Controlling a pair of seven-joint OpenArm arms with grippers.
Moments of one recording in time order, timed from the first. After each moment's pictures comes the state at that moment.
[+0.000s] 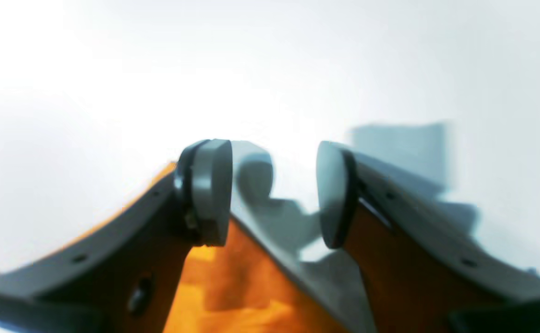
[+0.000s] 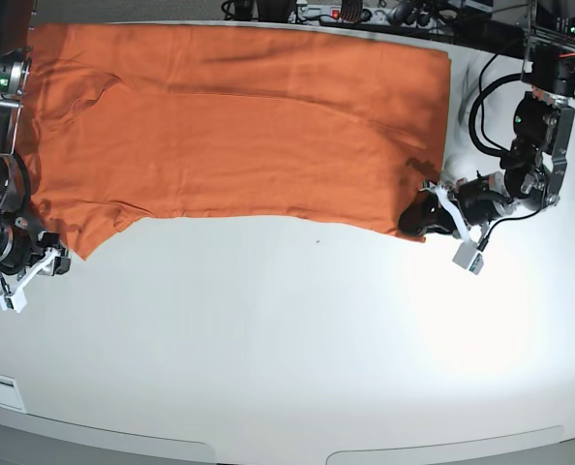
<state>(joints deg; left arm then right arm) -7.4 -35.9 13.1 75.6 -60.6 -32.4 43.0 23.2 33.1 4.7 51.4 35.6 32.9 -52.6</state>
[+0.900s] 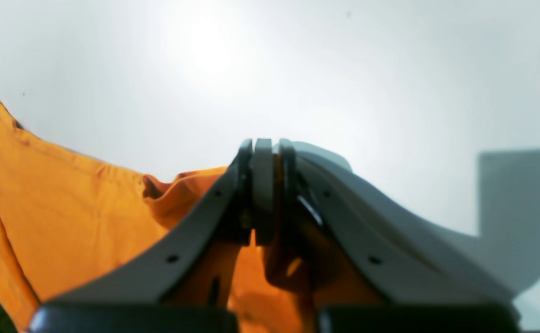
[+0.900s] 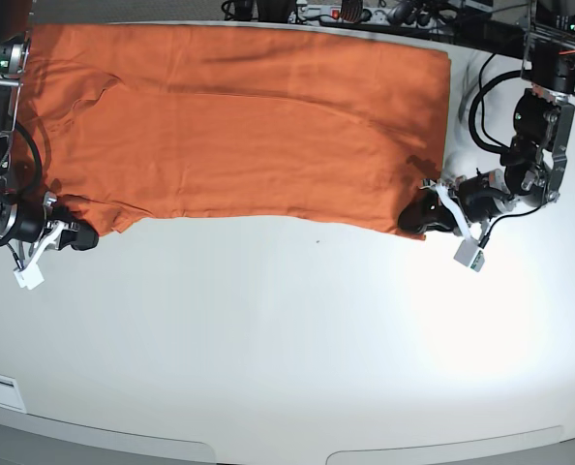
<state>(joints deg) -6.7 -36.0 13.1 75.6 -61.6 -32.4 42.6 17.5 33.7 4.8 51.2 58.3 41.1 -60.9</state>
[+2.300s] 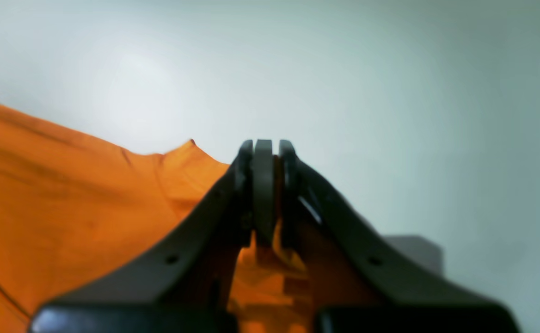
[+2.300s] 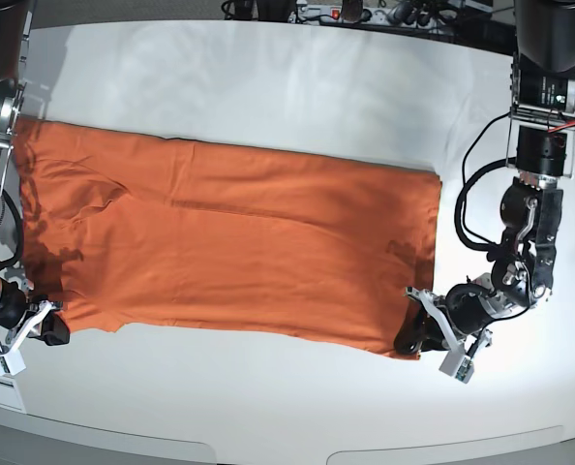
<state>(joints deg) -29.8 -28.3 13.6 68.7 -41.1 -33.5 32.8 33.7 32.9 4.5 51.2 34.7 40.9 -40.6</state>
